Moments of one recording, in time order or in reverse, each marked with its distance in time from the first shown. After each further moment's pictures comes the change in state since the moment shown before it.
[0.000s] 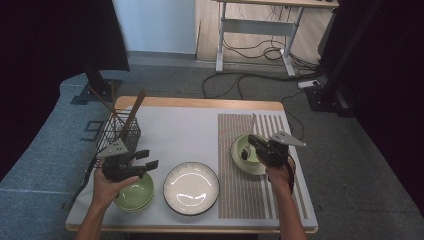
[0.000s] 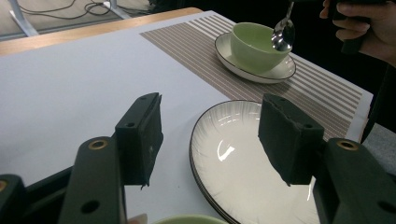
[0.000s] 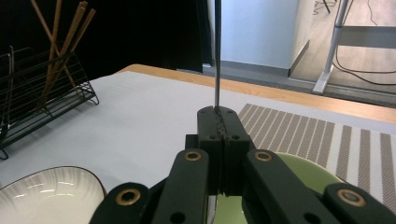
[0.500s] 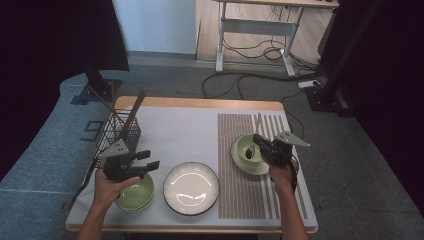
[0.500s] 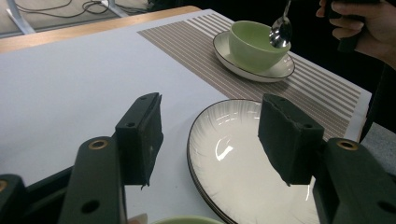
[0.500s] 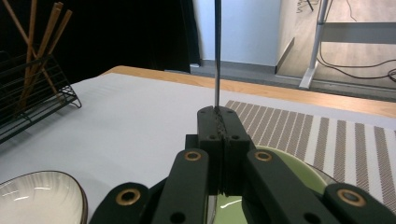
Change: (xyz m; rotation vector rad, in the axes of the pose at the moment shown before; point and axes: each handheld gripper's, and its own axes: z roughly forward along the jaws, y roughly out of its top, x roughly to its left) left arm -0.001 -0.001 0.003 0.003 -0.007 -0.002; right arm -0.013 -0.004 -0.002 -0.005 -0.049 0.024
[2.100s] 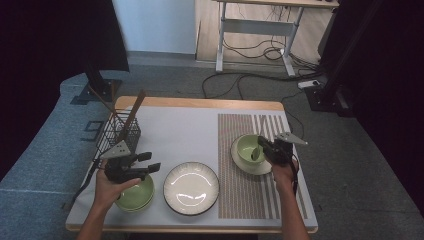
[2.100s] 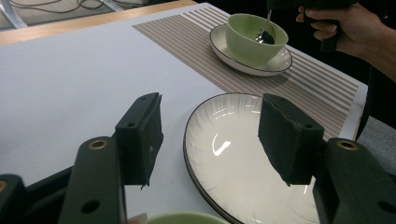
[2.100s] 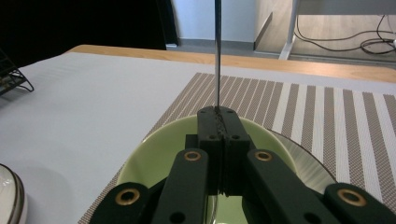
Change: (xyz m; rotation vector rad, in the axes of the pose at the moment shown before) left arm -0.001 -0.003 0.002 0.021 -0.013 0.009; right arm -0.028 -0.021 0.018 0.087 -0.093 0.031
